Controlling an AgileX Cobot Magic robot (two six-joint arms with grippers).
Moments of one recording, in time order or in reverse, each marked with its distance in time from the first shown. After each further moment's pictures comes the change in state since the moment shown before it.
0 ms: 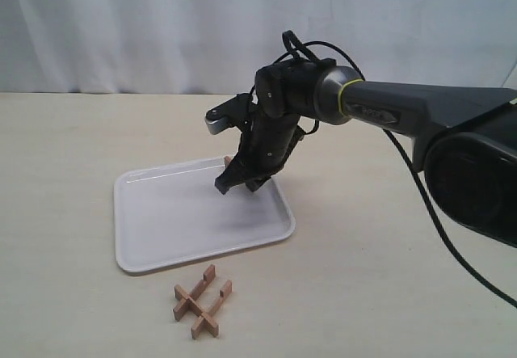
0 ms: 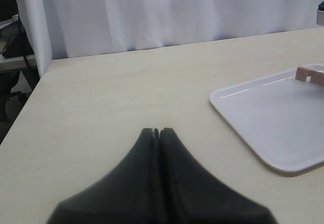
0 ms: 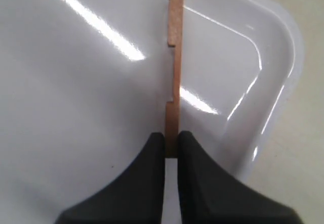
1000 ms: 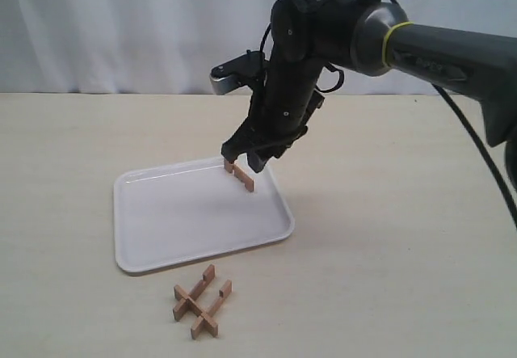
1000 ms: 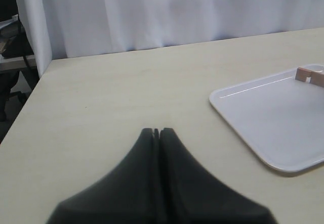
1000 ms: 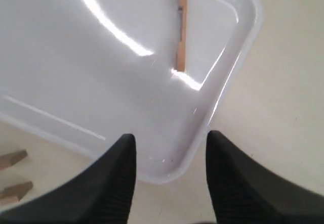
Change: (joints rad) left arm 0.000 0.000 0.000 0.000 0.000 0.000; right arm 0.009 -0.211 0.039 0.016 0.204 0.002
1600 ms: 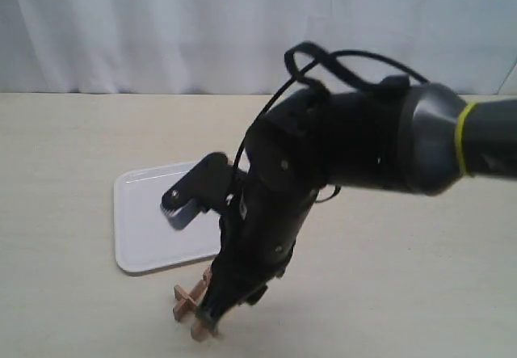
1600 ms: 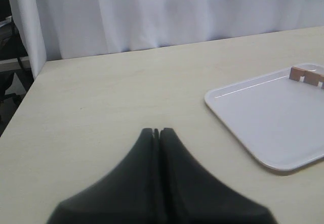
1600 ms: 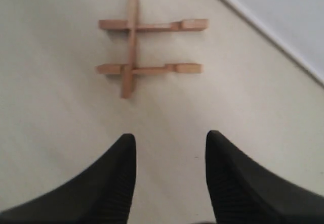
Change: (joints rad) left arm -0.019 0.000 0.000 0.000 0.000 0.000; right arm 0.319 -0.357 0.665 -0.010 -0.264 0.073
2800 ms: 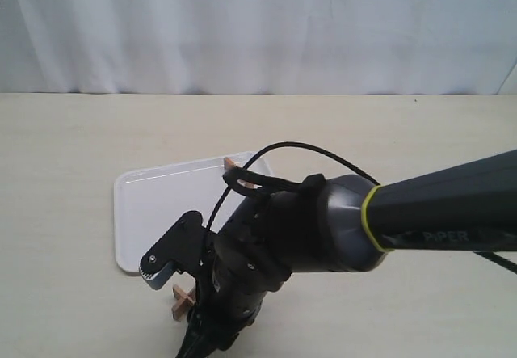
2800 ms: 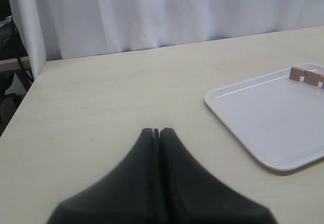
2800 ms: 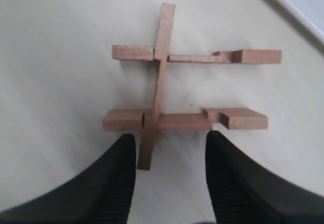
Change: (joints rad) left arm 0.000 0.000 0.000 0.000 0.000 0.000; right arm 0.082 0.154 0.099 -0.095 -0.316 0.144
